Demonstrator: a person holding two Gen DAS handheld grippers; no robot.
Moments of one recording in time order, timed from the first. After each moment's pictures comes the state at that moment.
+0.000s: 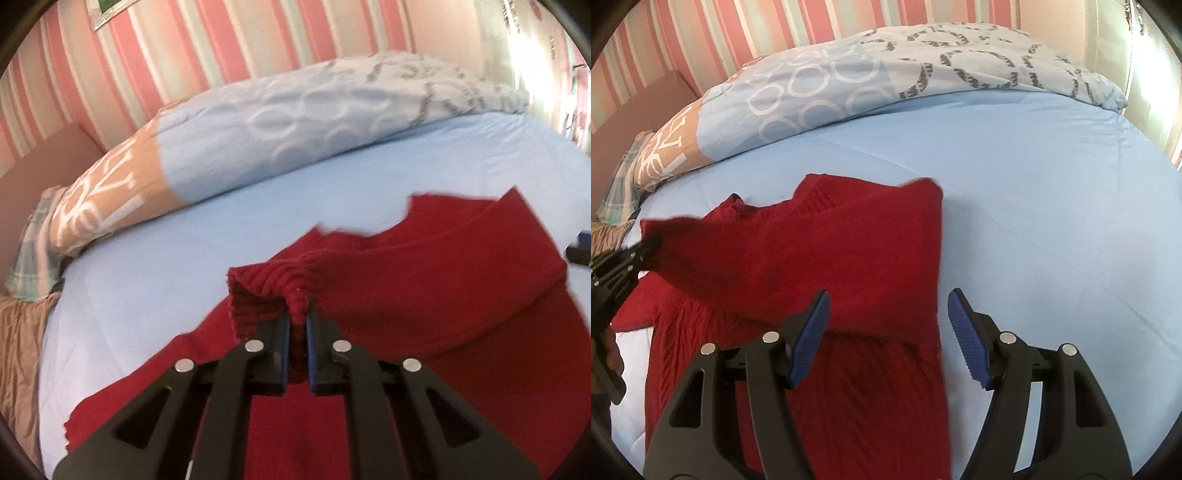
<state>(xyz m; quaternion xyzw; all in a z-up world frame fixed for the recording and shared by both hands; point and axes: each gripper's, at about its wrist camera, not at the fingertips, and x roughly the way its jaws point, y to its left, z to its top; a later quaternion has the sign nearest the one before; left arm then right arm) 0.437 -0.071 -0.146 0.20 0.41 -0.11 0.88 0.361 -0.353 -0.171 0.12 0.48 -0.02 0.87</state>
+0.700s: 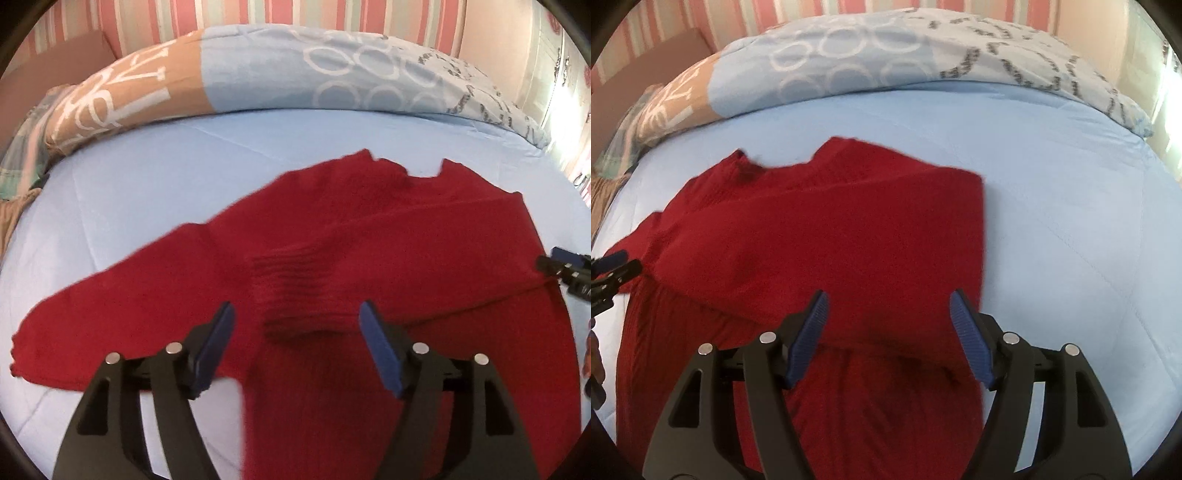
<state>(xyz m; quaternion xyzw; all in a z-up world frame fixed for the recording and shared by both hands) 0.419 -0.004 -0.171 0.08 0.50 -0.10 0.86 0.383 -0.316 -0.204 0.05 0.51 0.01 0.86</state>
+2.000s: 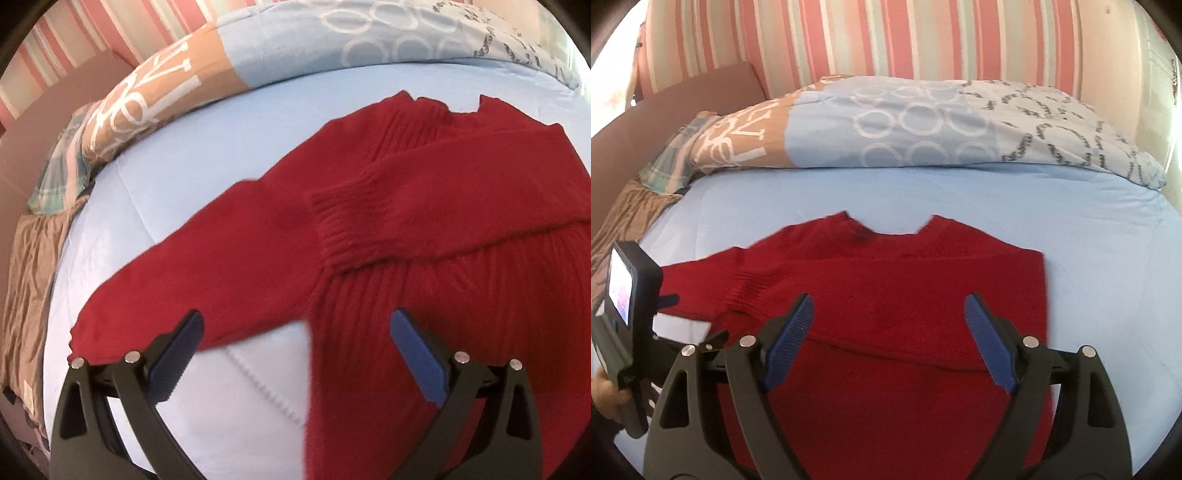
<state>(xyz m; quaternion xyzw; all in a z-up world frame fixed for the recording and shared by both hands) 0.388 0.024 -0.190 0.18 0.52 -0.02 0.83 0.355 -0.228 -0.126 0.05 0.40 0.07 0.91</state>
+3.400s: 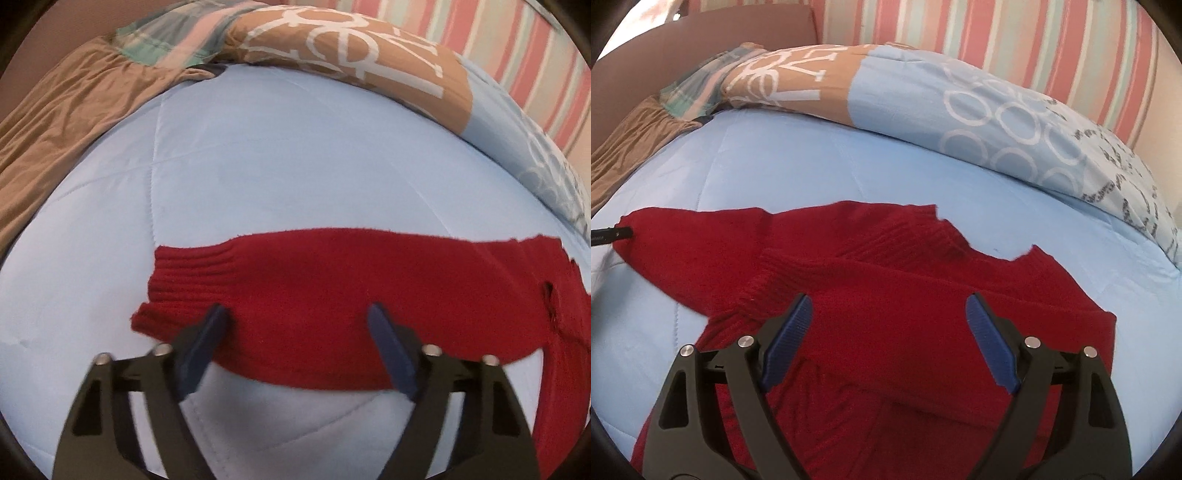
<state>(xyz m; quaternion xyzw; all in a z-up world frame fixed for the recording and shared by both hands) 0.400 0.350 -0.180 -0.07 0.51 0.07 0.86 0.415 -0.120 -0.170 -0.08 0.42 0.12 0.89</state>
